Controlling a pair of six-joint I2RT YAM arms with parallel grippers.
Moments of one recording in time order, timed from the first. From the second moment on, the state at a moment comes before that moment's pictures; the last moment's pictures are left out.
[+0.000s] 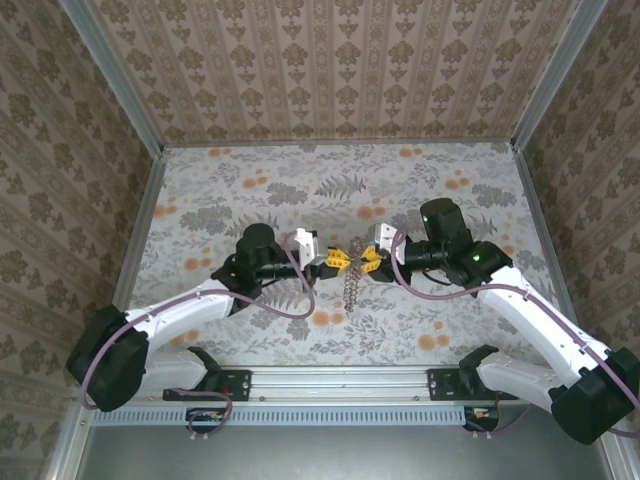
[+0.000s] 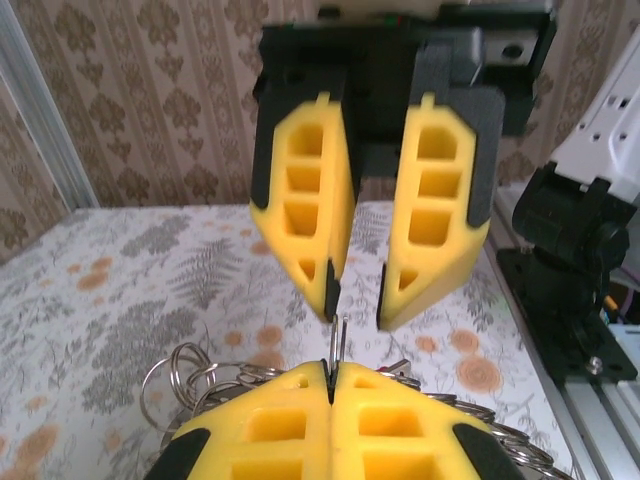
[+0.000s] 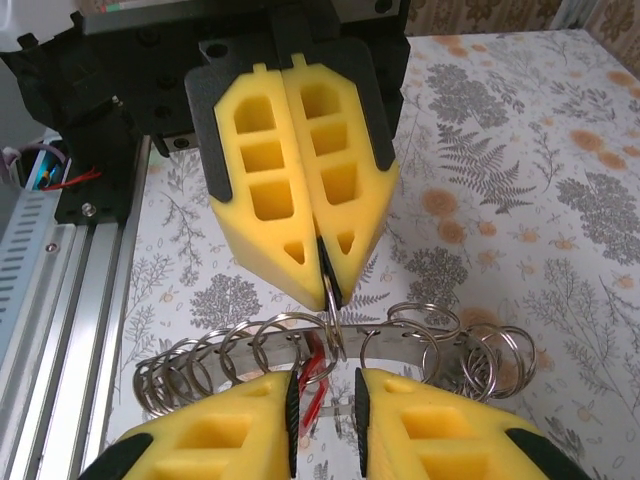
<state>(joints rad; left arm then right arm) -0.77 1.23 0.60 0.53 0.78 0.16 0.47 1.06 0.91 -0.51 -0.73 -0.57</state>
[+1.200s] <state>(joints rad) -0.78 1.28 0.62 0.63 0.81 0.09 0.47 1.09 0.93 -0.50 -0.76 -0.56</state>
